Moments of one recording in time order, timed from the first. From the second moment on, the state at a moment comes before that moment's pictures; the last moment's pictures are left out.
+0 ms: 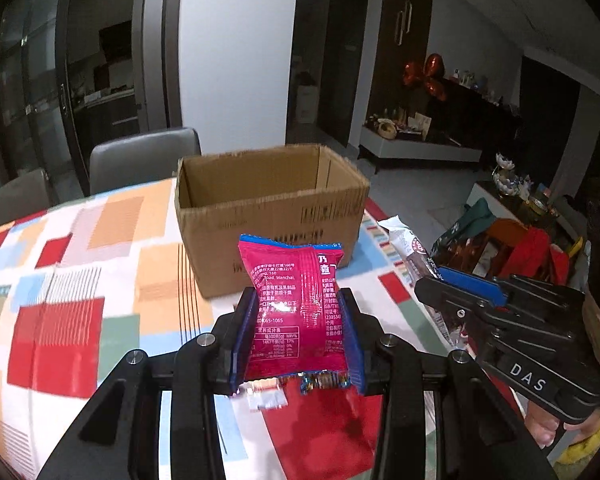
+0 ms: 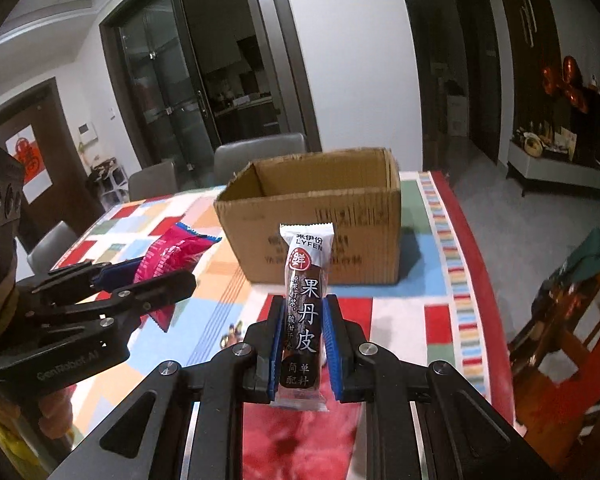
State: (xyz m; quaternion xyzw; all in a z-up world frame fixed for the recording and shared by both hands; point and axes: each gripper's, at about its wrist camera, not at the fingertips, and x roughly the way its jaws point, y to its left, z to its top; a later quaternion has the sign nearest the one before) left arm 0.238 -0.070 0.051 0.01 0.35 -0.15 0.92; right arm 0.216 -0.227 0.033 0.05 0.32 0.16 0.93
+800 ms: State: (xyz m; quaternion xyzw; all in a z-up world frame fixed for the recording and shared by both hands) left arm 0.362 -0.058 0.102 0.01 0.38 -0.15 0.91; right arm 0.341 -0.217 0.093 0.03 0.33 0.17 0.93
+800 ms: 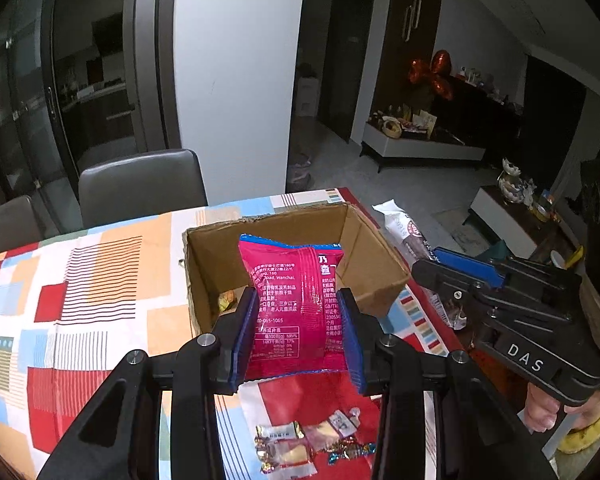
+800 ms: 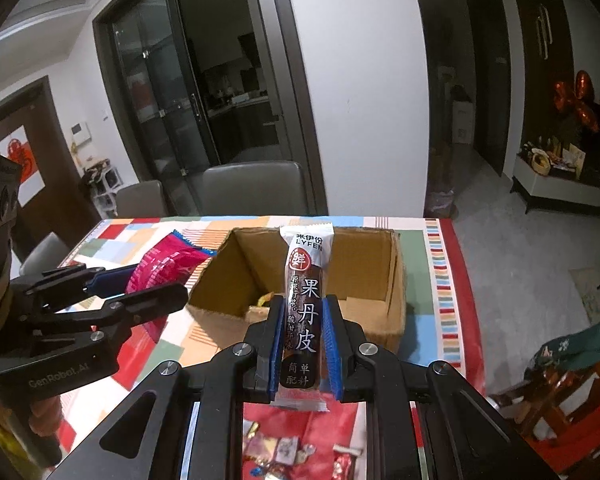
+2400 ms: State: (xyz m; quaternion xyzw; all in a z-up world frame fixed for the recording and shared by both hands) left arm 0.324 -0.056 0.072 0.02 0.37 -0.12 0.92; right arm 0.330 -0.223 0.059 0.02 0.36 0.13 0.92
